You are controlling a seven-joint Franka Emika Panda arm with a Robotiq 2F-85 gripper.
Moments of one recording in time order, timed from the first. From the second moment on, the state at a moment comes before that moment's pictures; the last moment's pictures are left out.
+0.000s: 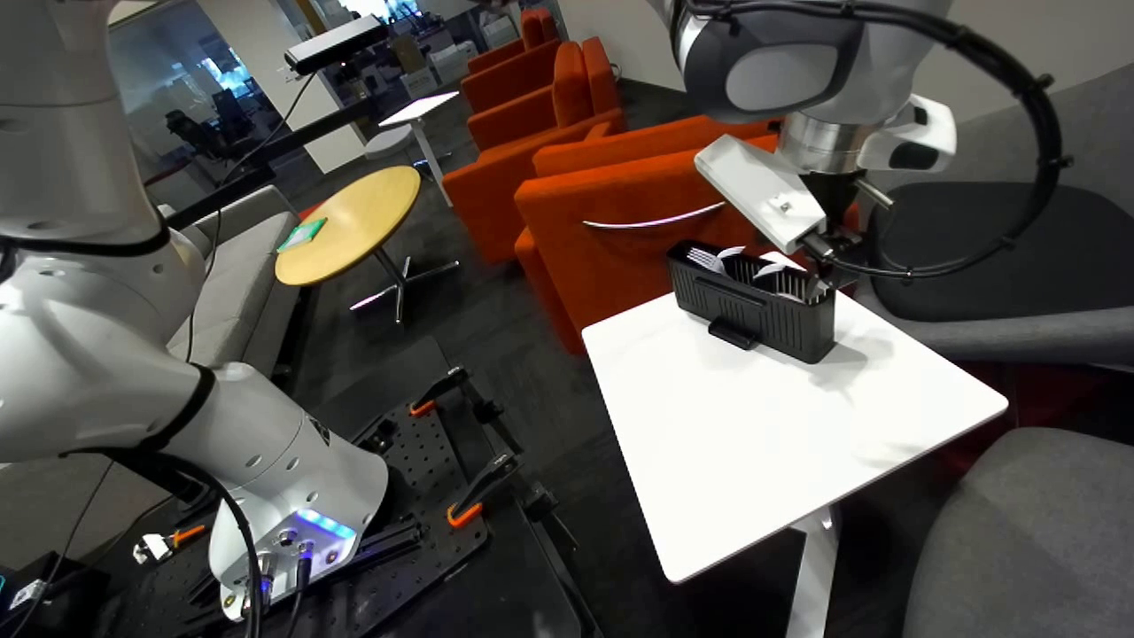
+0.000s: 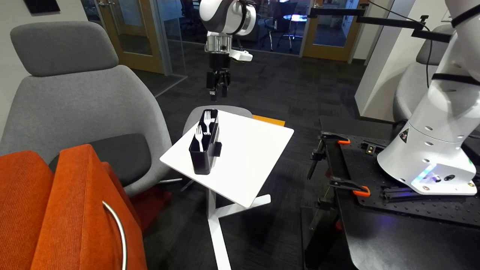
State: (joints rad) arm -0.33 0.63 -0.05 -1.73 0.35 2.19 -0.43
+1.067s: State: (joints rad) arm -0.41 0.74 0.07 -1.63 0.39 2.17 -0.57
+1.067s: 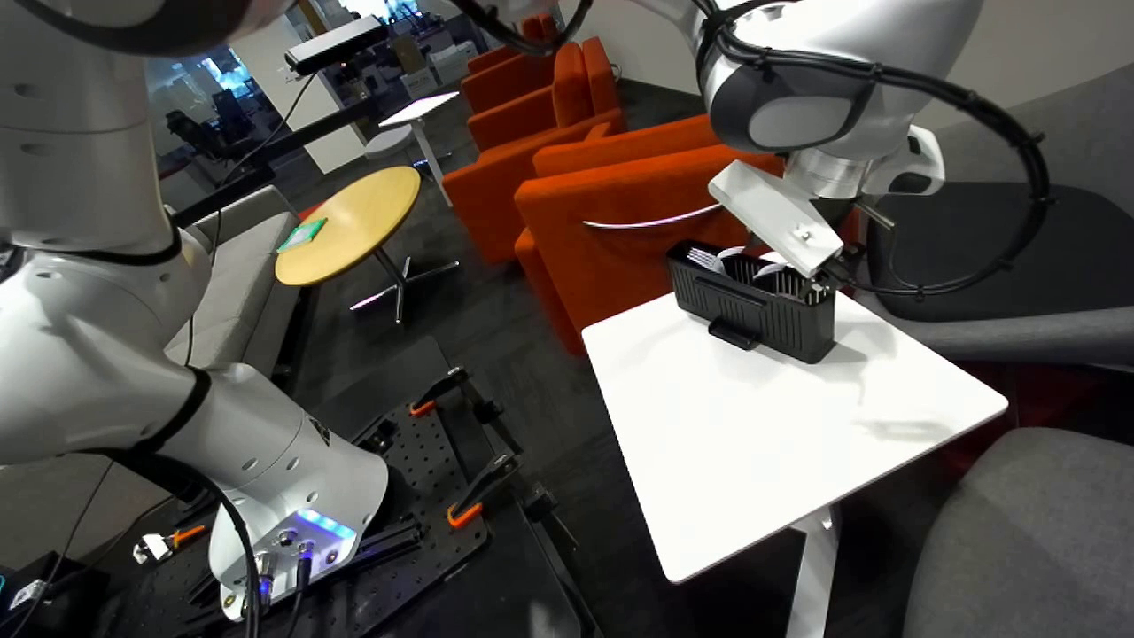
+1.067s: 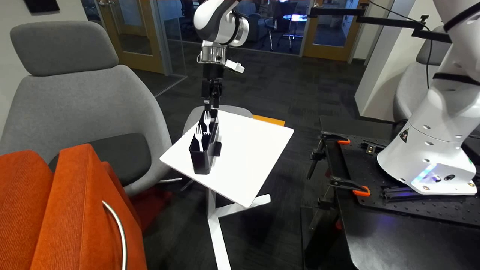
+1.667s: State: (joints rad) arm -0.43 0.77 0.10 -1.60 0.42 2.13 -0.64
